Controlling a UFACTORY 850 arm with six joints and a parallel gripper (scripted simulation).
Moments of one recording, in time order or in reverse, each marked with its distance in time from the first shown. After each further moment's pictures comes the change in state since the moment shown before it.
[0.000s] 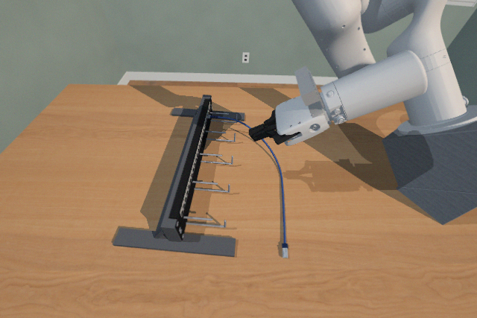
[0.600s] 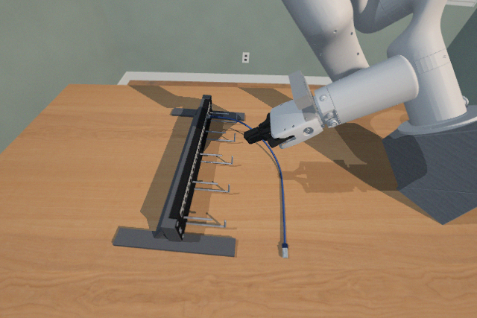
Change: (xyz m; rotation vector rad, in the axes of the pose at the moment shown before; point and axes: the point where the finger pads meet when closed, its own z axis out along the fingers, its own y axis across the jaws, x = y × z) arm 0.000 -0.003 0.014 0.000 0.000 0.000
